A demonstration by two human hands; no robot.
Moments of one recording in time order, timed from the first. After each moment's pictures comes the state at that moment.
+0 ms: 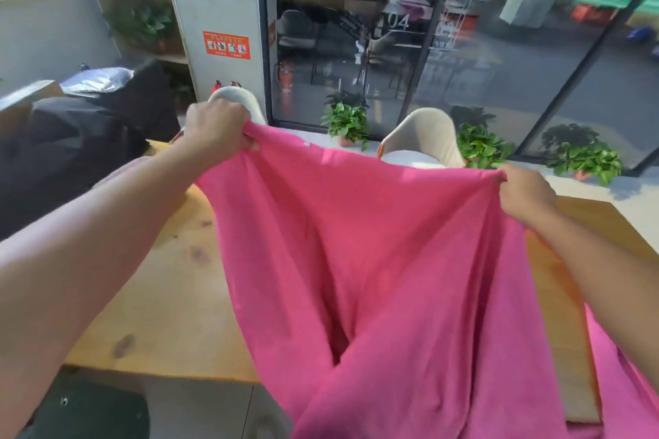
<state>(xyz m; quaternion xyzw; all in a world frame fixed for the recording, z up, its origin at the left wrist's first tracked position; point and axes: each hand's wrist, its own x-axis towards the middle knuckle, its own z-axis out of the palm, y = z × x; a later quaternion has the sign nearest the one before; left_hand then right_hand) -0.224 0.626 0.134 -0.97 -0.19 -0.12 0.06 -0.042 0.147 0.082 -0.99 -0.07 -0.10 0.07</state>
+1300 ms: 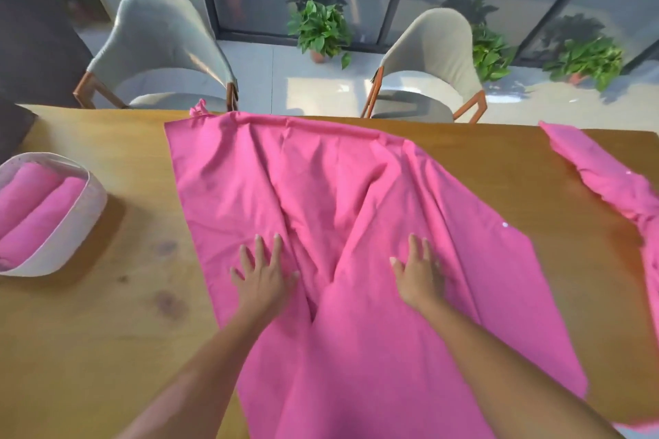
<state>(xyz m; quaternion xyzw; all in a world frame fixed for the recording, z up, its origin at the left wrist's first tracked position) -0.164 0.625 -0.256 -0.93 -0.23 0.20 -0.20 -0.070 0.347 -0.220 -0.98 0.03 0.17 0.06</state>
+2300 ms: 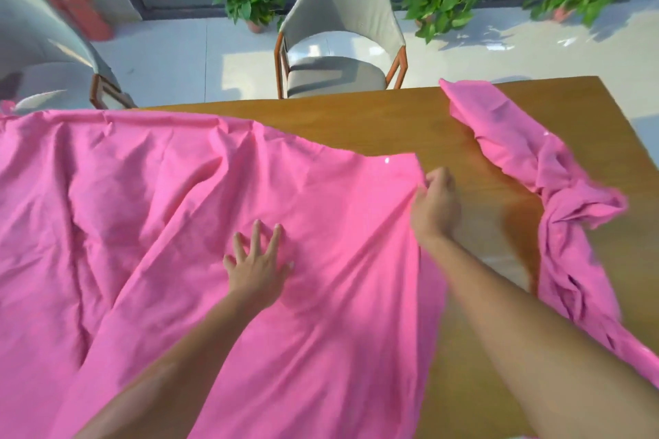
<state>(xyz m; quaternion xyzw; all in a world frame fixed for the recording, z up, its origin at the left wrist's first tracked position) -0.005 0.298 -0.245 -0.95 -0.16 0.26 -0.11 0.149 0.031 -0.182 -0.95 0.13 -0.06 0.29</state>
